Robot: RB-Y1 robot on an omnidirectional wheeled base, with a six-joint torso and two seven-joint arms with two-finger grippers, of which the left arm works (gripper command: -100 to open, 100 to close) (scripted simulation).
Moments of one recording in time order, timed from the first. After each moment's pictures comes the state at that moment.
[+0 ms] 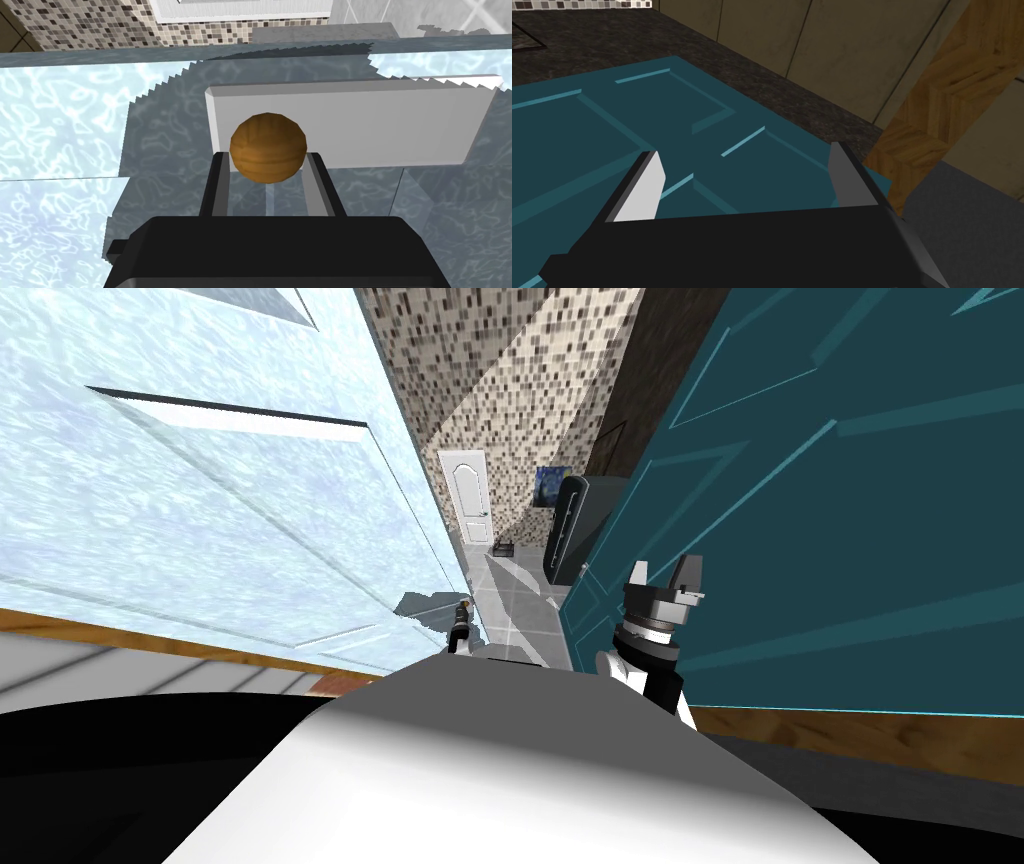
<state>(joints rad) -0.14 0.08 0.19 -0.62 0.29 -0.83 -0.19</state>
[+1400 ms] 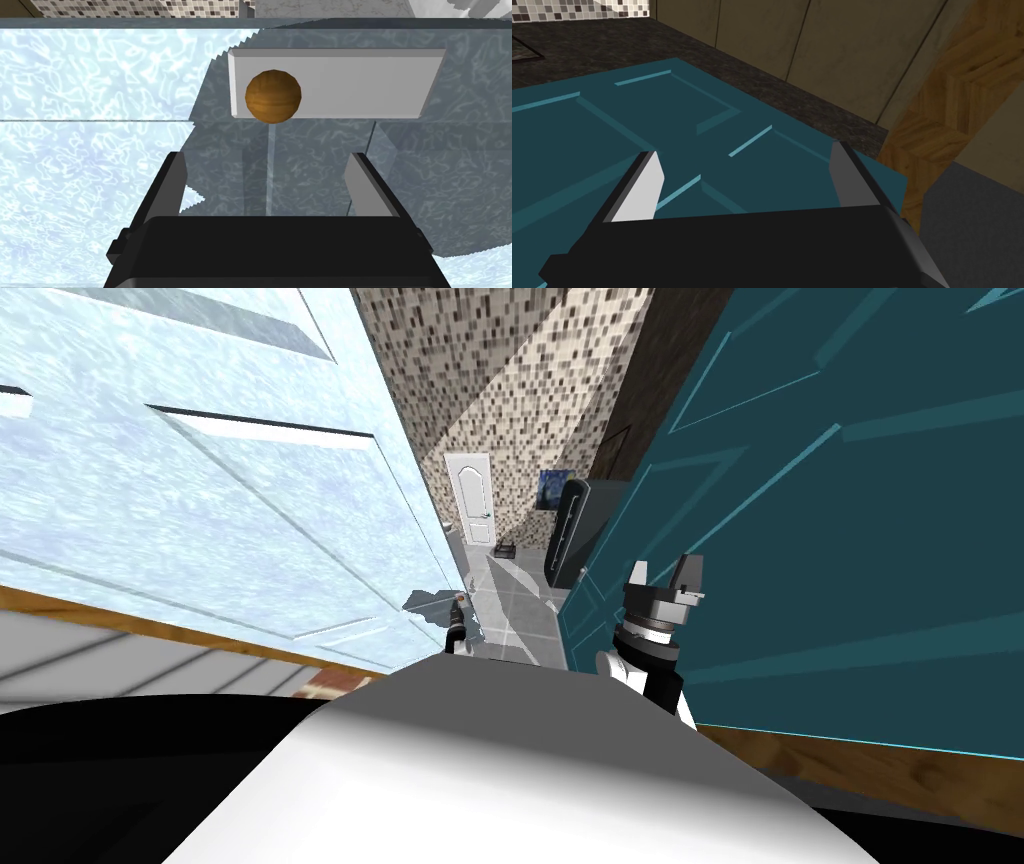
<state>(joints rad) -0.09 0.06 0.24 -0.69 0.33 -0.82 -0.22</state>
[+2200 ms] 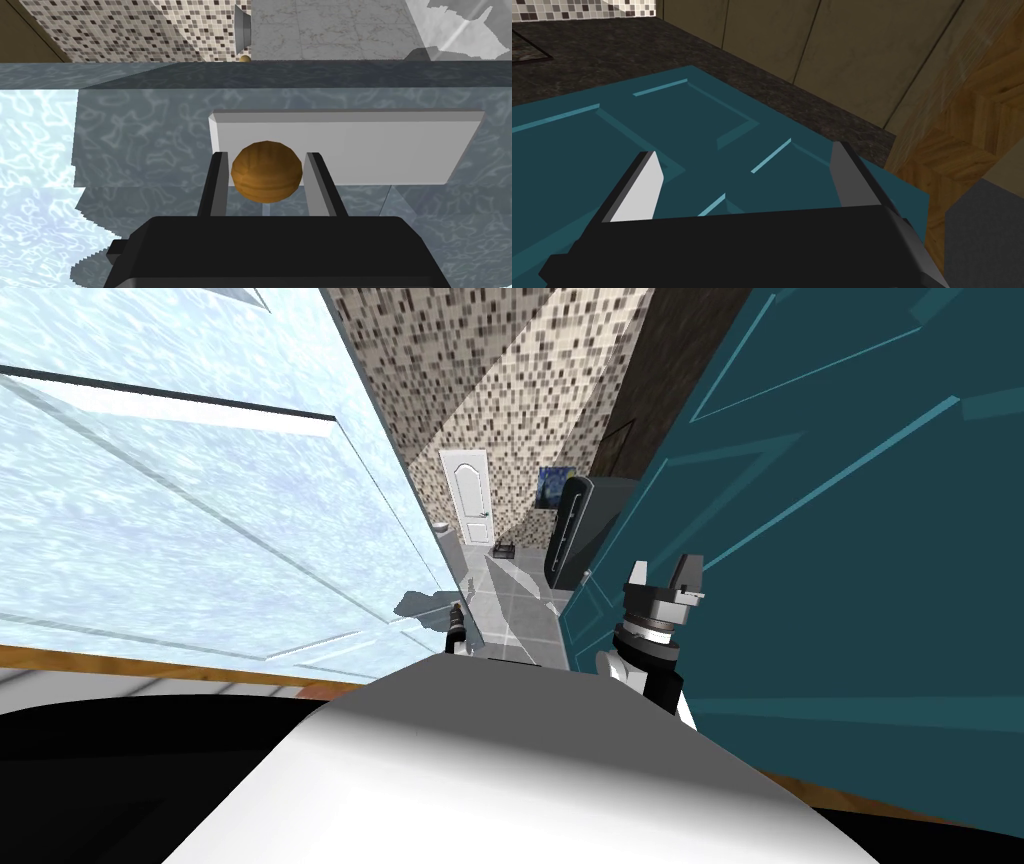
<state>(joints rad) -0.08 0.05 0.24 -0.69 0.34 -0.82 -0.22</state>
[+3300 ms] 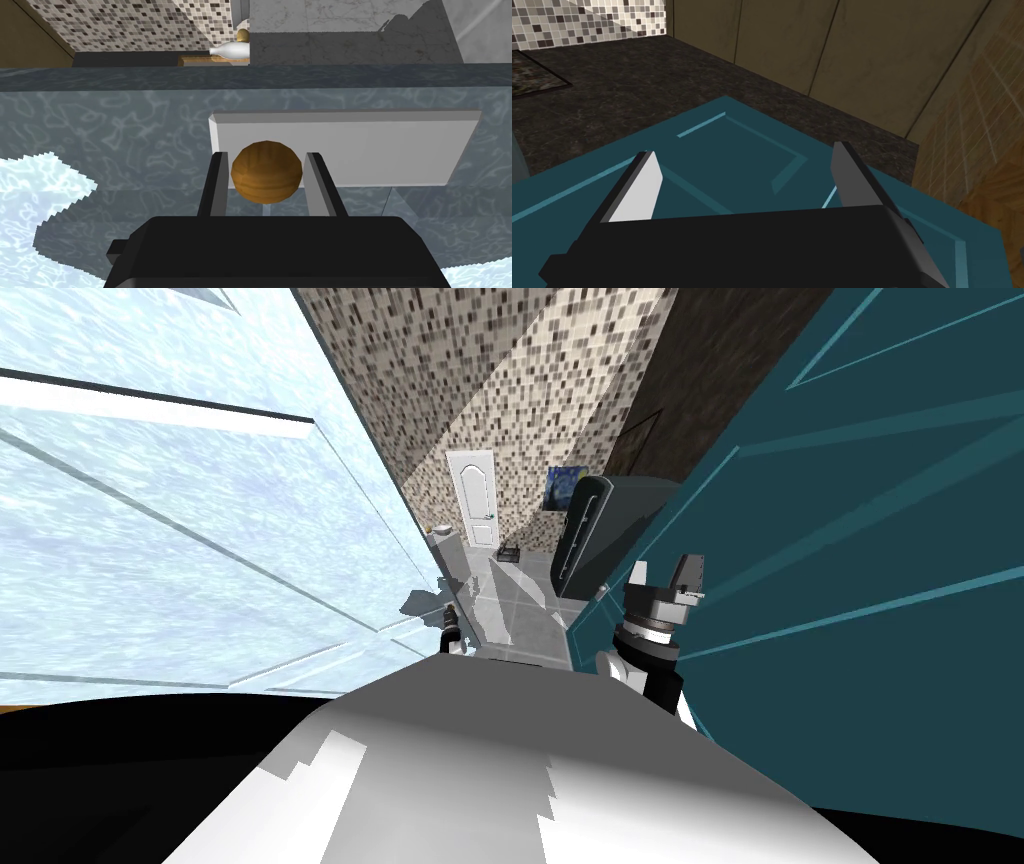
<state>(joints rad) -0.12 0.11 0.27 -0.61 0.38 -0.84 -0.21</state>
